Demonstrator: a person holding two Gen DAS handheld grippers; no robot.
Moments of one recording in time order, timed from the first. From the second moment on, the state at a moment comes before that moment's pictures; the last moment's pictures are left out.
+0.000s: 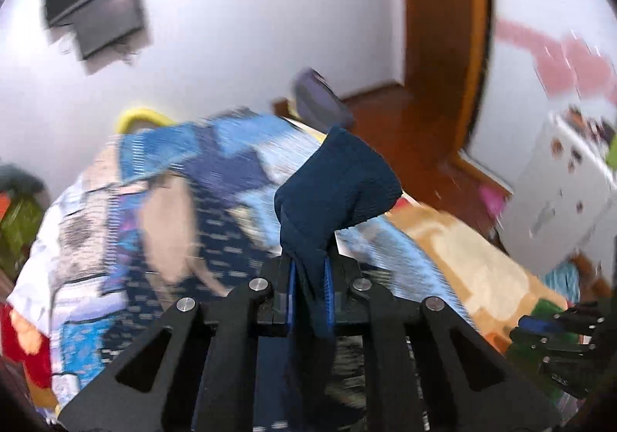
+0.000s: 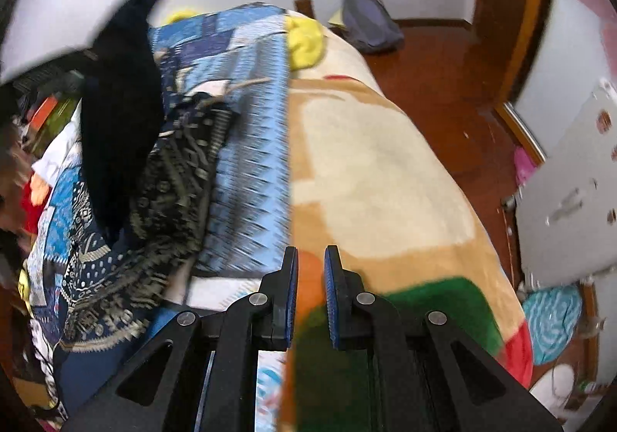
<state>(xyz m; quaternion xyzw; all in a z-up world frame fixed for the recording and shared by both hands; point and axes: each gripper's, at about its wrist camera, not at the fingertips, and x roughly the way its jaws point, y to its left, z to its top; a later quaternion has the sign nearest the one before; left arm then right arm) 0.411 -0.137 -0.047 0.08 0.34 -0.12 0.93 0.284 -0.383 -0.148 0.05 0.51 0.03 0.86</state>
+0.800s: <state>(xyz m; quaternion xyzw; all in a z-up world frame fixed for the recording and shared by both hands) 0.372 0.156 -0.227 -0.11 0.48 0.03 0.87 0.387 -0.235 -0.211 -0.06 0.55 0.09 0.83</state>
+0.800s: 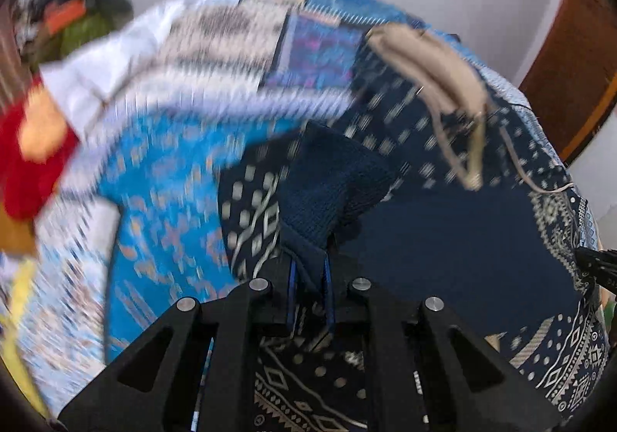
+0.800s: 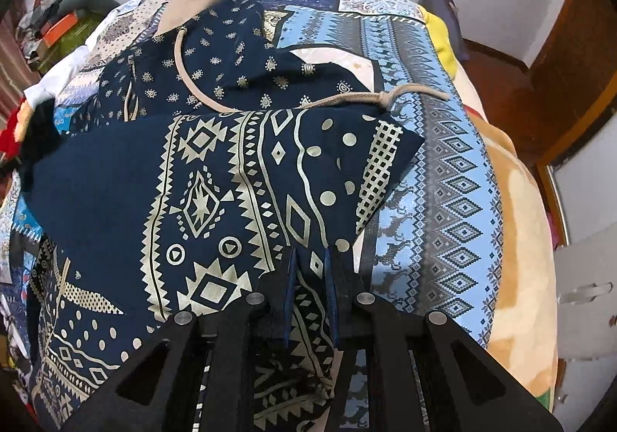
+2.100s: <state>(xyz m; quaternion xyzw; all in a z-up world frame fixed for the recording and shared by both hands) 0.337 0.125 -0.114 0.01 0.42 0.03 0.91 0.380 -0.220 -0.093 -0.01 0.44 0.13 0.89</state>
